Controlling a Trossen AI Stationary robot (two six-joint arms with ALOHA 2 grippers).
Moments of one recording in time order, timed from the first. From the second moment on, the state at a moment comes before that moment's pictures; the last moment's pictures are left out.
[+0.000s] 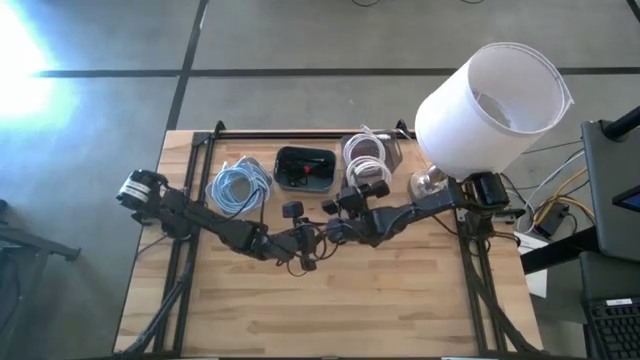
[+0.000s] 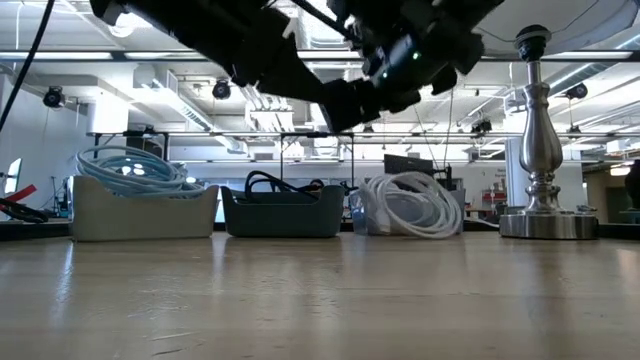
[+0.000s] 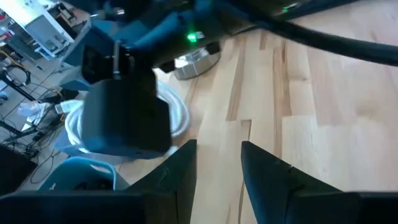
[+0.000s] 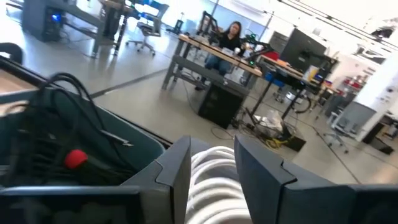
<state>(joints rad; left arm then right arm) -0.32 1.59 0.91 0.24 -0.70 0.08 0.15 1.89 1.17 -0.13 1.50 0.49</state>
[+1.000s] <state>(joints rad) 0.06 1.71 1.08 0.30 -0.13 -0.26 0.63 1.45 1.08 -1.12 0.97 1.34</state>
